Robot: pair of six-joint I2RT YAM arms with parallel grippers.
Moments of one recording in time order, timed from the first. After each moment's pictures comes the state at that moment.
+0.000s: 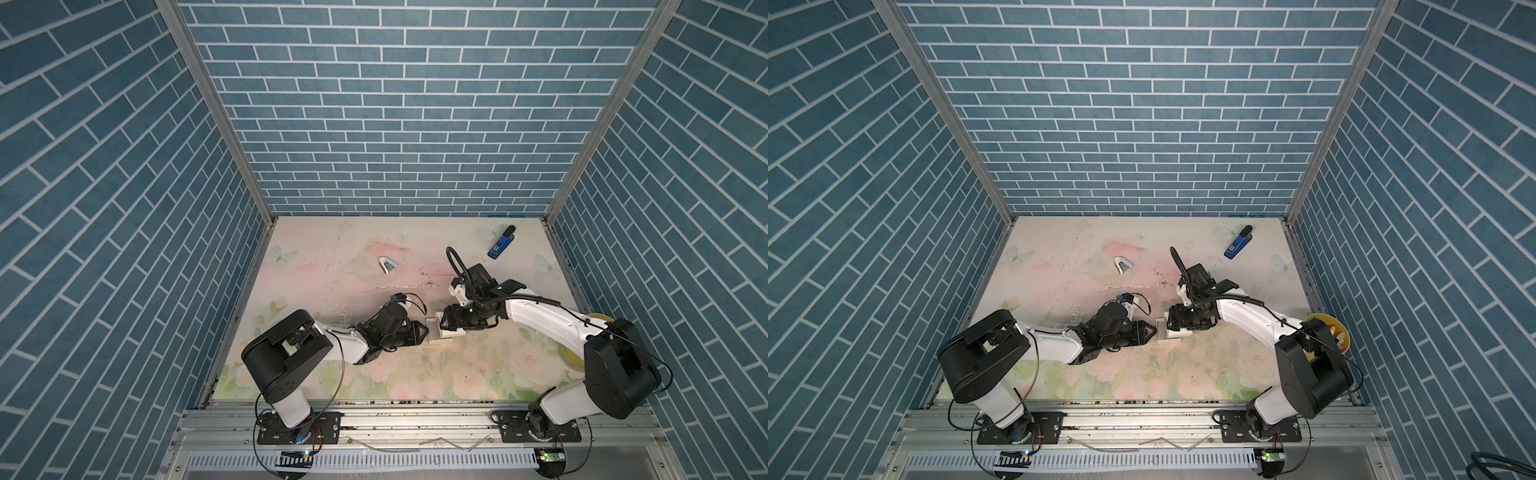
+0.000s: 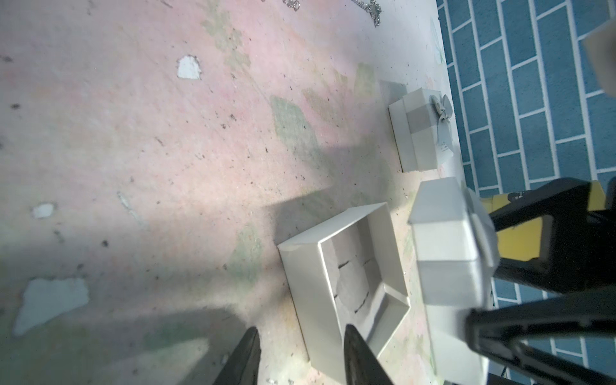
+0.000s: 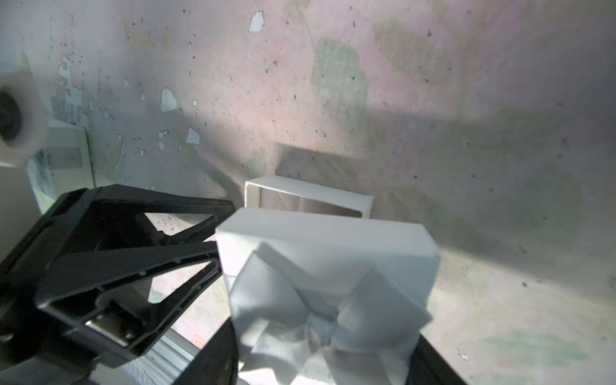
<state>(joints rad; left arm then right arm) -0.86 1.68 0.59 0.45 0.19 -0.89 0.61 1.49 0.94 -0.68 -0.32 0.42</state>
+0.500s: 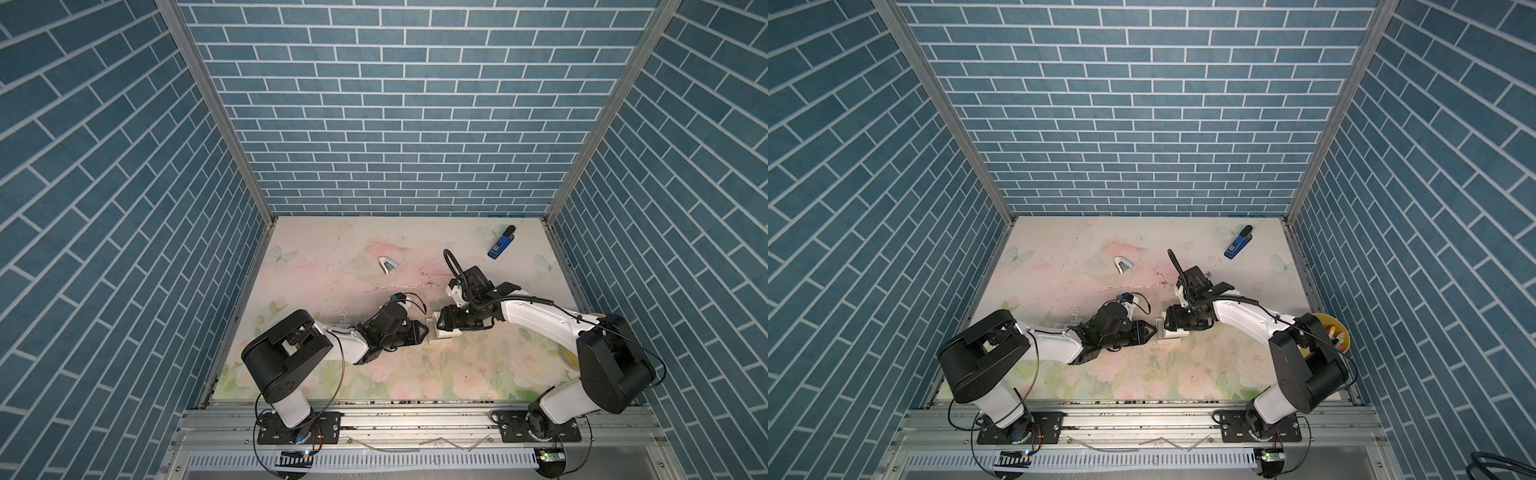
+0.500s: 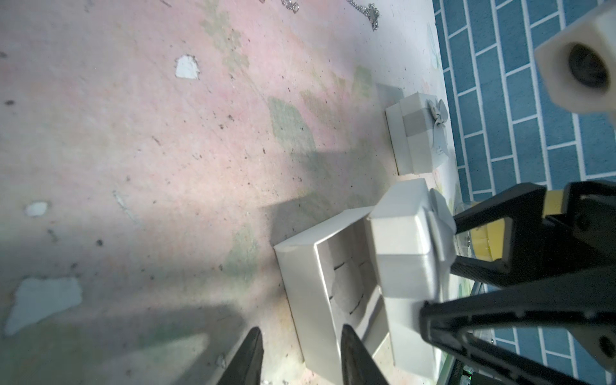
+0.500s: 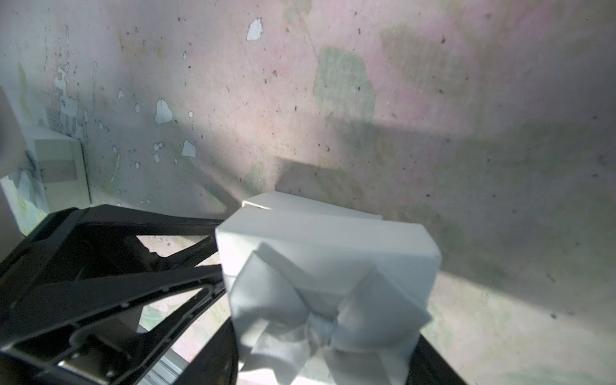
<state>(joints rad) -0.86 1.68 0.59 0.46 0.19 -0.91 0.62 1.53 0.92 -0.61 -0.32 0.44</state>
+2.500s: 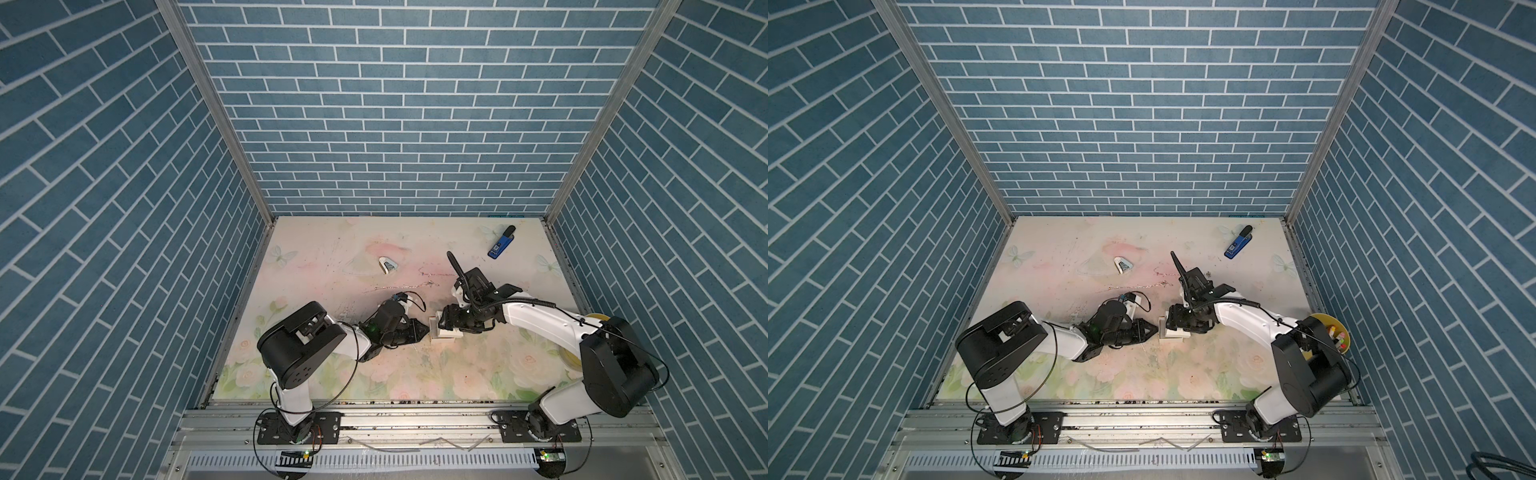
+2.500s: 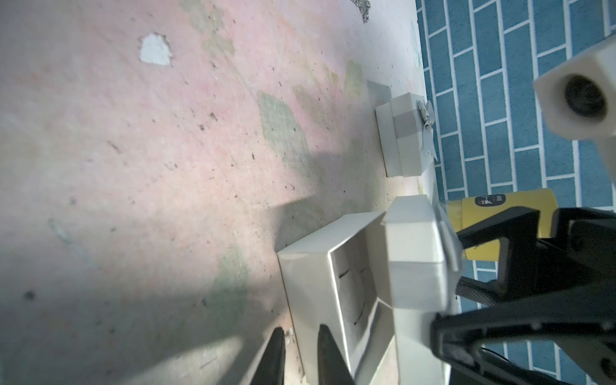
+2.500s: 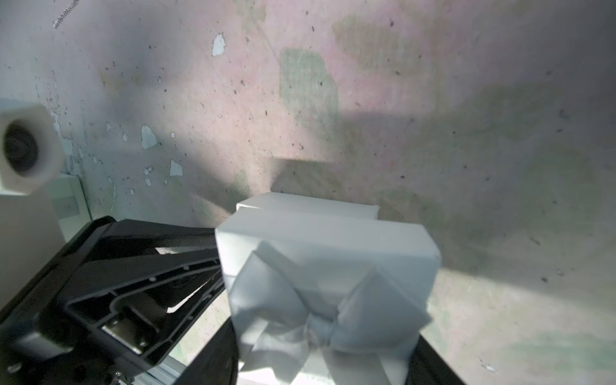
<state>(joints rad) -0.81 1.79 0.59 0.61 0.31 -0.94 0.63 1.51 0.91 -0.61 -0.29 0.58</state>
